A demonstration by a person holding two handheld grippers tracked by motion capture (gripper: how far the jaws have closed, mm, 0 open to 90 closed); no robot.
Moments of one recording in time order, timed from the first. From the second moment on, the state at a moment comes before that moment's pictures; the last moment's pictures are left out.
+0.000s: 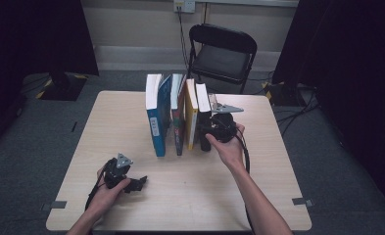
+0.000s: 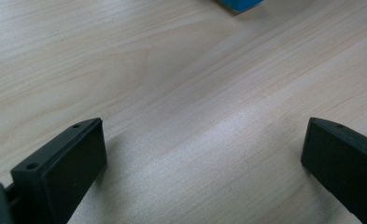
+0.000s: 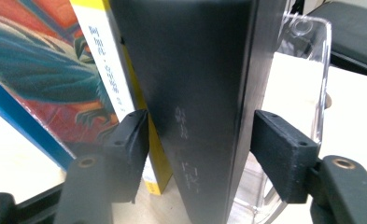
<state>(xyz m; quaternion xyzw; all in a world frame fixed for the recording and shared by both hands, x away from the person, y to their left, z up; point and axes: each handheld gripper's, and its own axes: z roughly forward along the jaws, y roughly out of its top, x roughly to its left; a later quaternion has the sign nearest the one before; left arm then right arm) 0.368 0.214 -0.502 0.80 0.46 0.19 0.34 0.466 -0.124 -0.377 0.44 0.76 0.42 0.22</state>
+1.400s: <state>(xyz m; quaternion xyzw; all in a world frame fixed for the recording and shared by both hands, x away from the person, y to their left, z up) 0.368 0.214 -0.502 0.80 0.45 0.18 0.34 0.451 -0.103 -0.372 0.49 0.73 0.41 0.24</state>
